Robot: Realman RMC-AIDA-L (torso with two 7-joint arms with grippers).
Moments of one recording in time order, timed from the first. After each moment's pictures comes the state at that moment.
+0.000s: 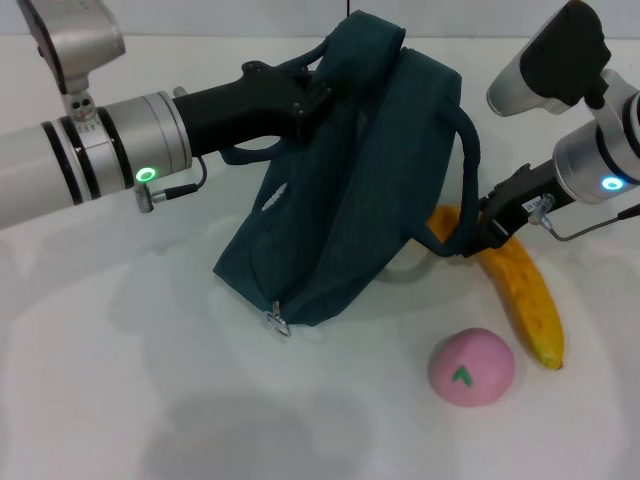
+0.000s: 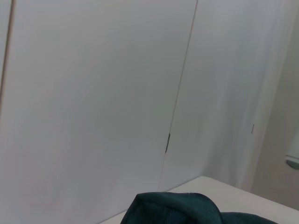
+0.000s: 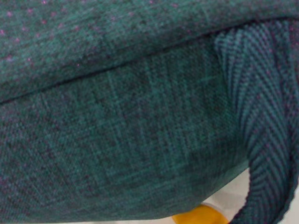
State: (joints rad) left arm -0.66 -2.09 1.01 0.46 1.45 1.23 -1.25; right arm 0.75 2.03 -1.50 -0.97 -2.39 -1.16 2.36
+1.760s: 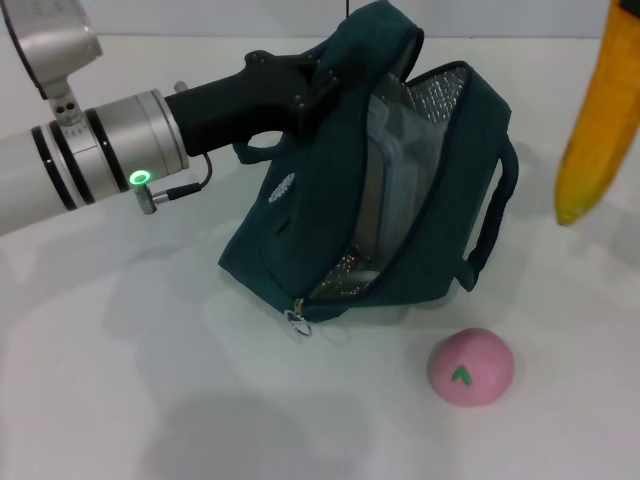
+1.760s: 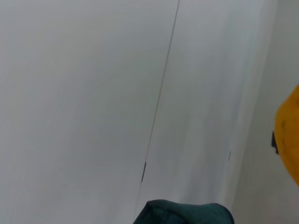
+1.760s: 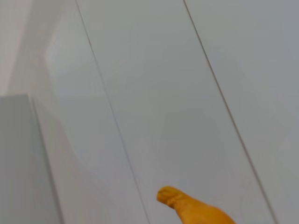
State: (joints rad) left arm -0.64 -2.09 1.01 0.45 1.38 1.33 -1.22; right arm 0.37 2.02 -0.86 -0.79 -1.24 -1.57 1.48
